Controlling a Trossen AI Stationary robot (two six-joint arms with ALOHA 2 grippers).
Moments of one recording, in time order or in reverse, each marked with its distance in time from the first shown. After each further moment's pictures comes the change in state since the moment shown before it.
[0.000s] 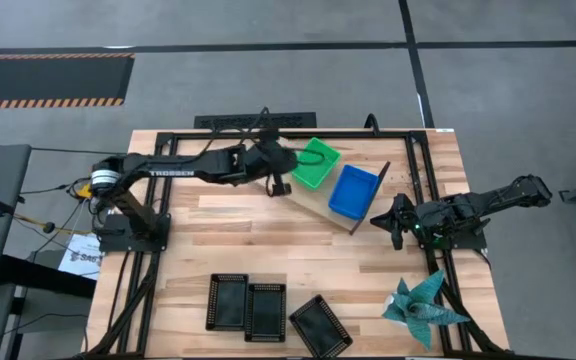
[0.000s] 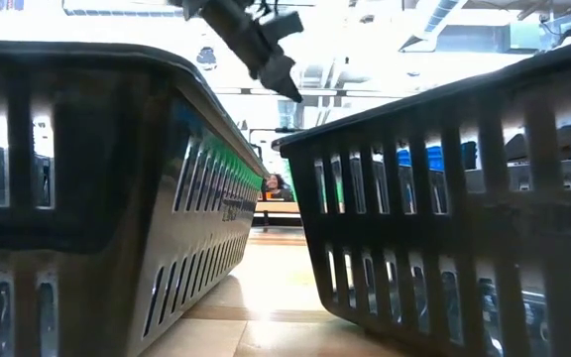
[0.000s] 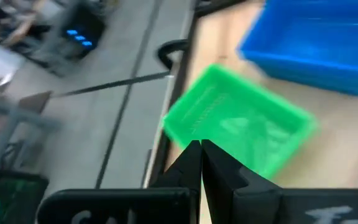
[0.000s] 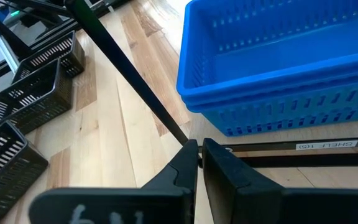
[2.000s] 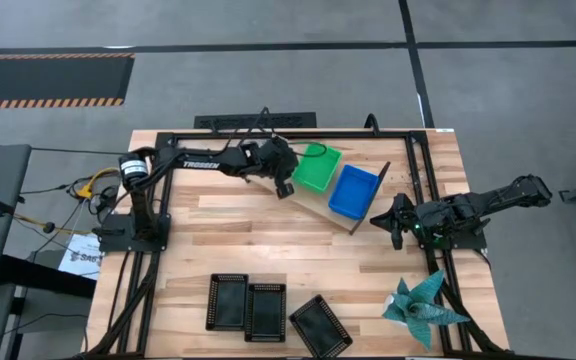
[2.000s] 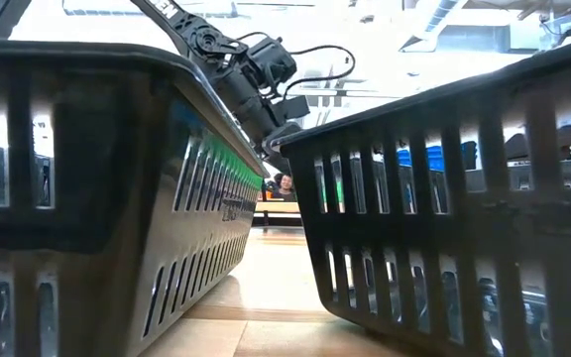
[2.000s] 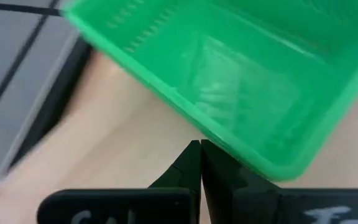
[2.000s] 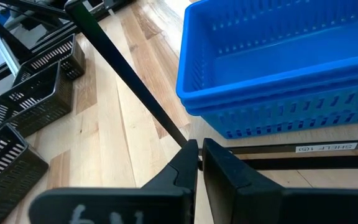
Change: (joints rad) left arm 0.174 0.216 -0.117 0.140 0.356 -0.231; right arm -0.001 0.000 -0.001 0.019 0.001 0.002
